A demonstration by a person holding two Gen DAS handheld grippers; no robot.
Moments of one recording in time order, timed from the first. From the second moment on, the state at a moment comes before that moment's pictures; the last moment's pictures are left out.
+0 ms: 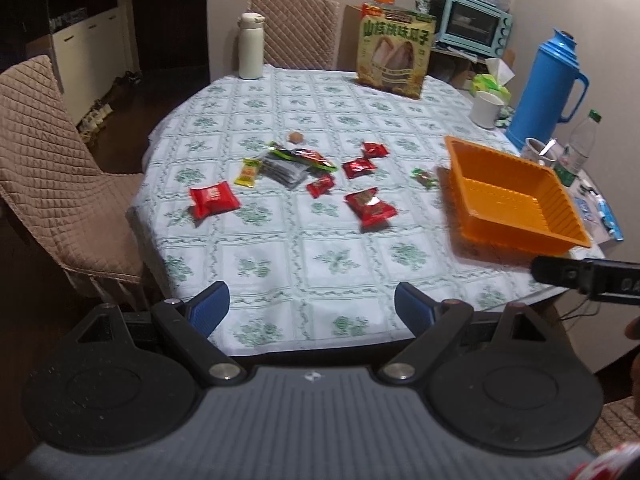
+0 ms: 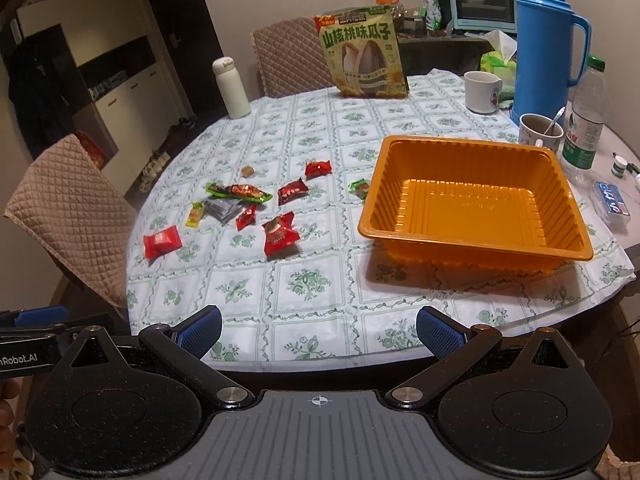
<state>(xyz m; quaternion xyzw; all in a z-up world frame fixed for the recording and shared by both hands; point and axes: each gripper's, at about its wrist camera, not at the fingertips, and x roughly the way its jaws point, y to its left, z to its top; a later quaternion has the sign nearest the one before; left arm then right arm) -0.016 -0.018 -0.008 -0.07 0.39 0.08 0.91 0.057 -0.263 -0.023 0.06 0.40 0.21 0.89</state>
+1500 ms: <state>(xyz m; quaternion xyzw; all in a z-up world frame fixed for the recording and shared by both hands) 0.189 0.144 -0.134 0.14 0.47 -0.11 0.87 0.162 -0.183 -0.073 0.14 0.44 0.07 0.88</state>
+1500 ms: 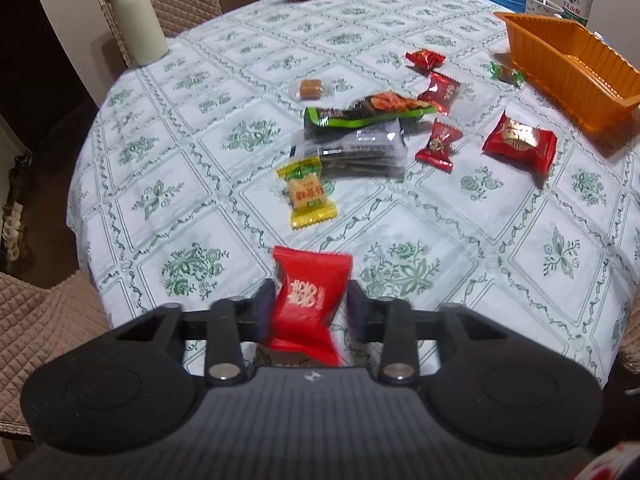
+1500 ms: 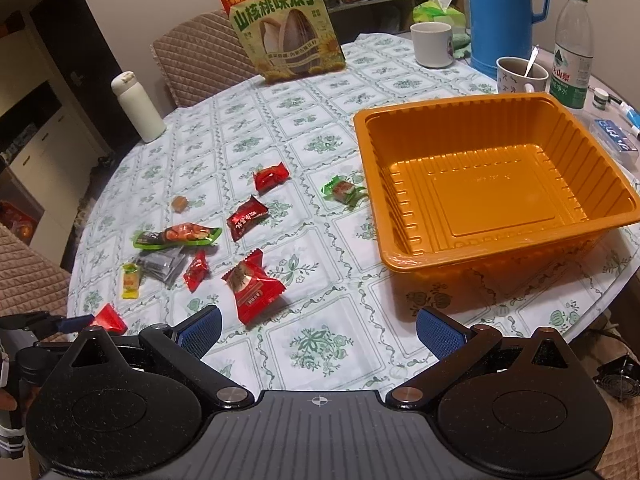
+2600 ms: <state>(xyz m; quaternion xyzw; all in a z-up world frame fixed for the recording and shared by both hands) 0.305 0.175 -0.100 0.04 0.43 -0.10 0.90 0.278 -0.126 -0.111 0.18 0.37 -0.13 0.90</state>
